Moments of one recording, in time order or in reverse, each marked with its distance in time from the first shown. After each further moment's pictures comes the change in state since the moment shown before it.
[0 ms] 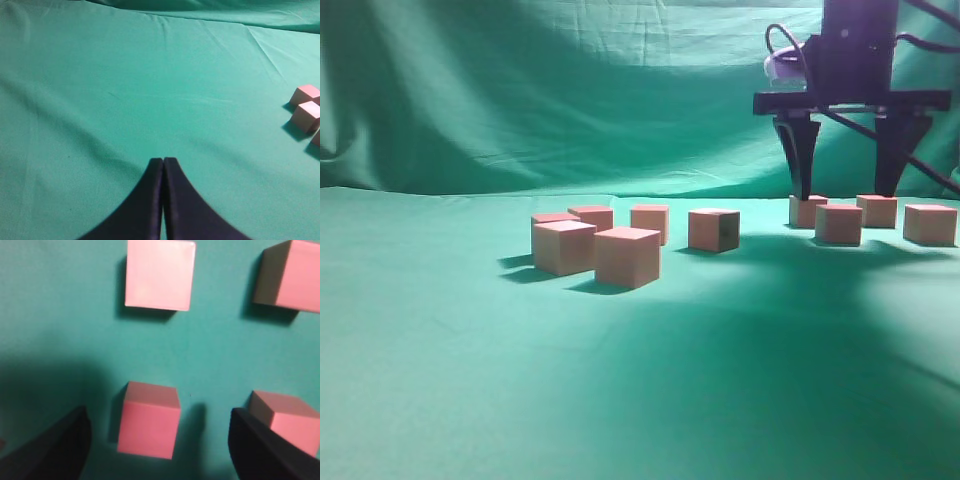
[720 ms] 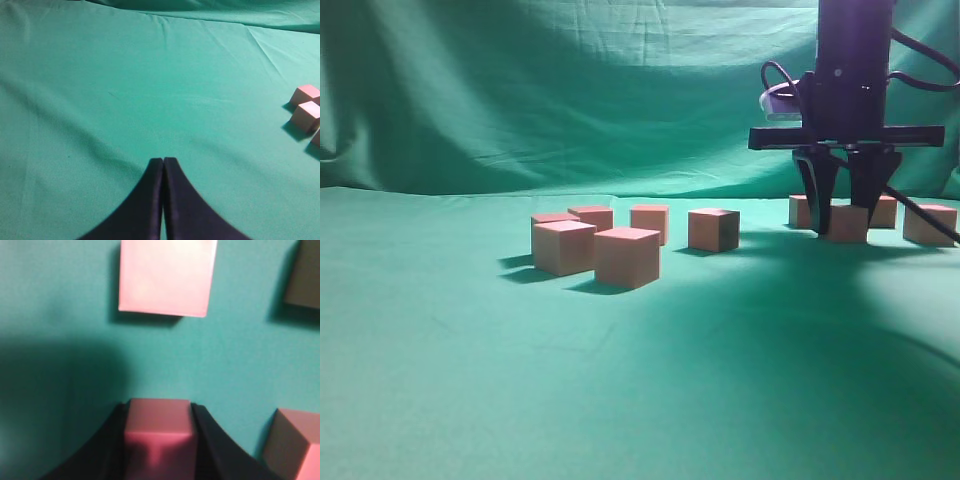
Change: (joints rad) left arm 0.000 0.000 0.000 0.000 0.000 0.000; right arm 0.000 0.070 0.000 0.016 -0.027 -0.005
